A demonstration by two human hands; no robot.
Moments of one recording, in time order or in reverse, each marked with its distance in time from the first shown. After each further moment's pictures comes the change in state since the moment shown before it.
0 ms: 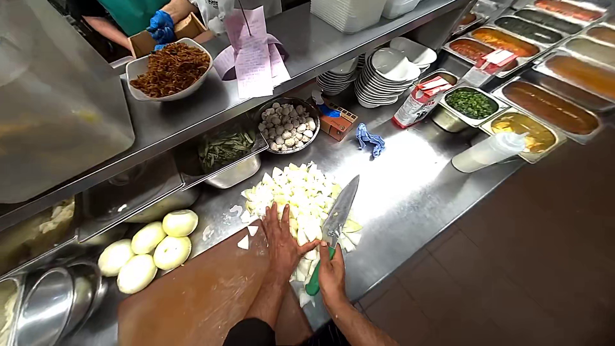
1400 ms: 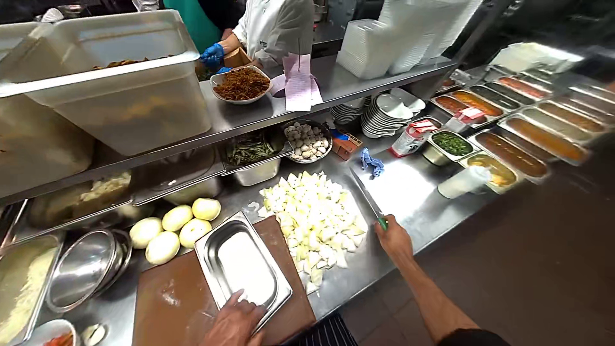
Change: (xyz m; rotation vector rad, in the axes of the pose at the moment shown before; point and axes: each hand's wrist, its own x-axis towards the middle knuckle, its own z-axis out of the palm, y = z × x) left_hand -0.155 -0.082 -0.218 0.040 -0.713 0.287; right_hand 0.147 -0.057 -0.143 -1.148 0.025 -0.325
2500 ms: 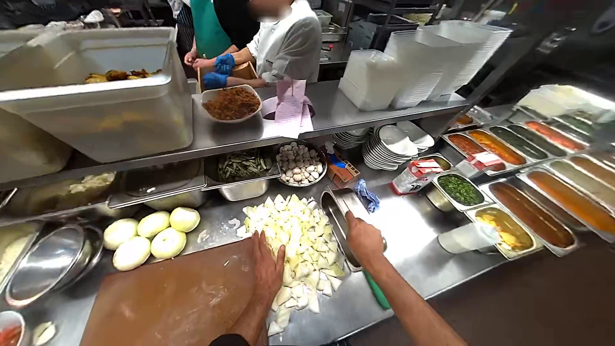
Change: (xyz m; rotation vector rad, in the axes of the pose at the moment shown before) left_hand 0.272 0.043 0.057 -0.361 0.860 -0.610; right_hand 0.048 -0.144 -0.100 -0.438 -0.168 -0.294
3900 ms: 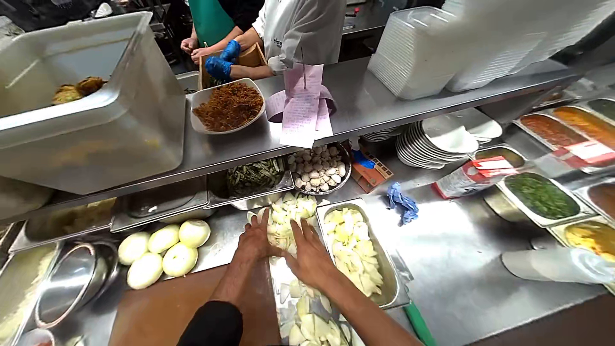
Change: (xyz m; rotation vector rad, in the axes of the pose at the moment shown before) left_hand 0.179 0.011 -0.066 0.575 -0.800 -0.306; right_hand 0.007 -0.145 0.014 0.469 -0.343 -0.465
